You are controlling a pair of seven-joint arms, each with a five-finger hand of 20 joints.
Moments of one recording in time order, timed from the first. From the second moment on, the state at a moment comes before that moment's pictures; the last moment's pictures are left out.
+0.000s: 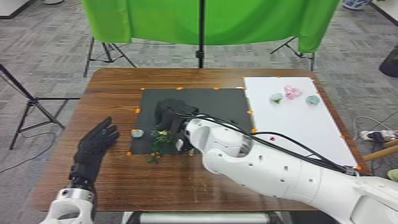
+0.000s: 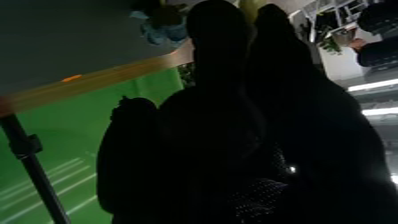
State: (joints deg) left arm 124.2 -67.2 -94.6 -113.7 58.8 6.9 10.5; right arm -47.2 -66.8 16.7 -91.1 -111.3 3.5 21.8
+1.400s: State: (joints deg) left arm 125.3 -67.5 -95.5 -113.8 58.9 4.9 11.0; right arm -47.4 -47.2 36.2 -84.3 -118.7 -14.3 37.2
